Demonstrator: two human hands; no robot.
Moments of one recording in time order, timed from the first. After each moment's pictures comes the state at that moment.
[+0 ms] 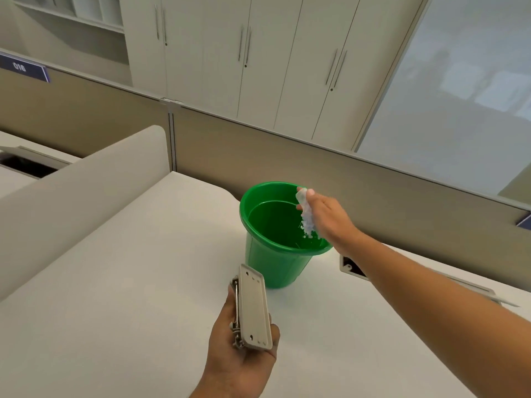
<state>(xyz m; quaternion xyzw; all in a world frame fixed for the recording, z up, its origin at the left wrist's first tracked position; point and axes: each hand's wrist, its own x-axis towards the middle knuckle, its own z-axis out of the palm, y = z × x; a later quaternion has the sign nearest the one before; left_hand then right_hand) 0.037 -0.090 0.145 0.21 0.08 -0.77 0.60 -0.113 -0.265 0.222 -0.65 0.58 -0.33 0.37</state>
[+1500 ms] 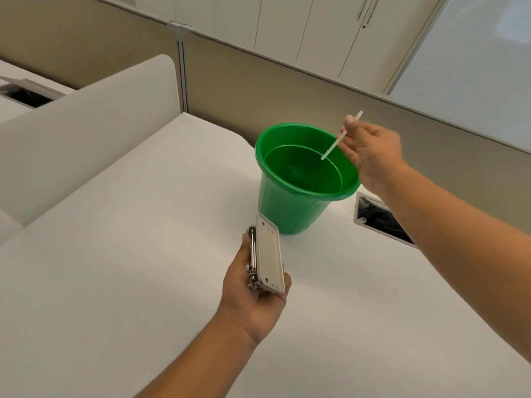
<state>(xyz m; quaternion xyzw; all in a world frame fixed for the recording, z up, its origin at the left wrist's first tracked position) 0.032 -0.085 0.125 0.26 0.11 -0.76 0.59 -0.133 -0.285 0.226 -0.45 0.51 -0.55 0.49</state>
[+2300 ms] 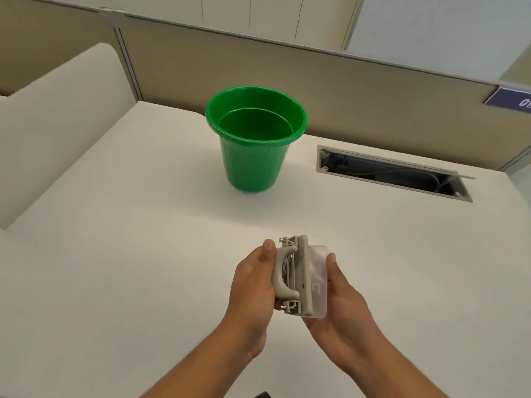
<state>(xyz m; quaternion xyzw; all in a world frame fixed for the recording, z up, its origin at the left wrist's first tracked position) -0.016 0.029 0.126 0.47 -0.33 -0.66 0.48 -0.149 0.048 0.120 -0.15 0.44 -0.50 0.73</state>
